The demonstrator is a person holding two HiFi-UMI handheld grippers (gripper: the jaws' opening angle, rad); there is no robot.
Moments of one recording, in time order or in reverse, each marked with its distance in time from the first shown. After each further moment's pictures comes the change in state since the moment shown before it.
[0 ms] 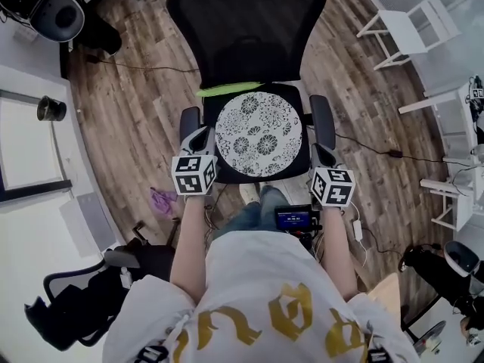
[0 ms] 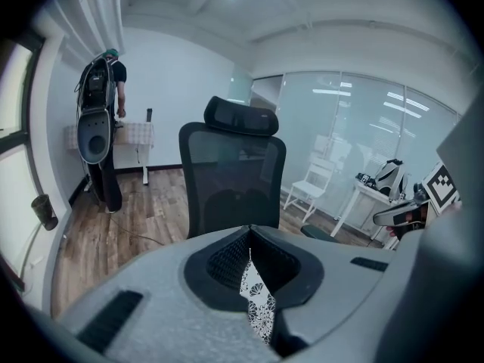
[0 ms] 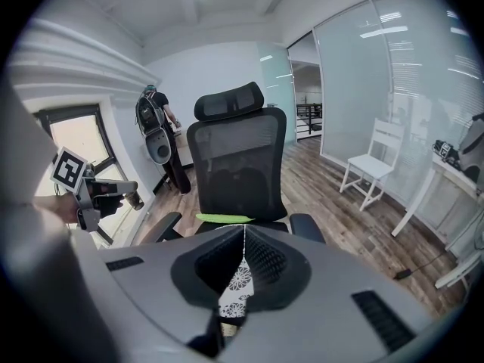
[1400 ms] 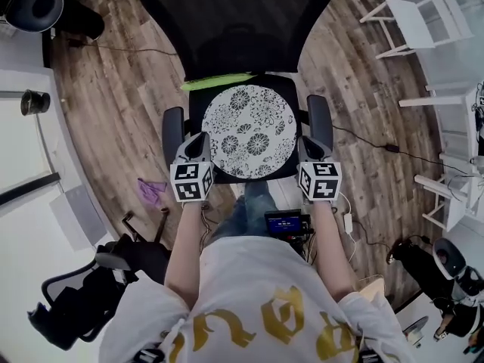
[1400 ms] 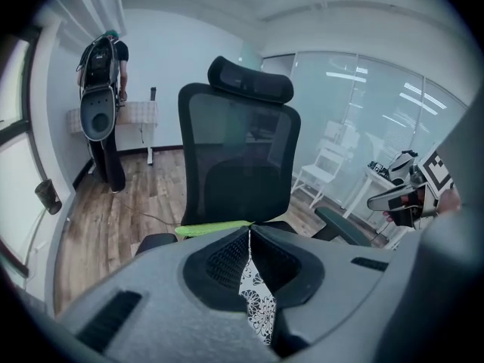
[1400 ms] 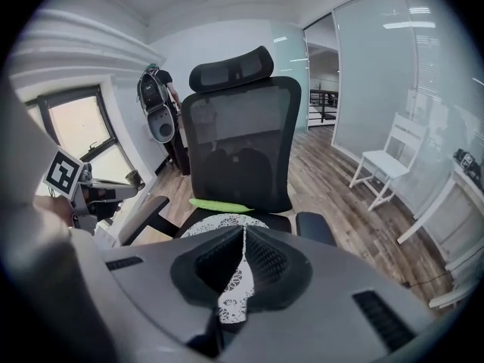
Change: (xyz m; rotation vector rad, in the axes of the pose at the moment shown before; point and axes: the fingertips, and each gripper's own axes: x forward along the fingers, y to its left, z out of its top) left arm 0.076 0.007 -0.057 -0.052 0.133 0.044; right arm 0.092 -0.020 -0.001 -0.085 0.120 0.038
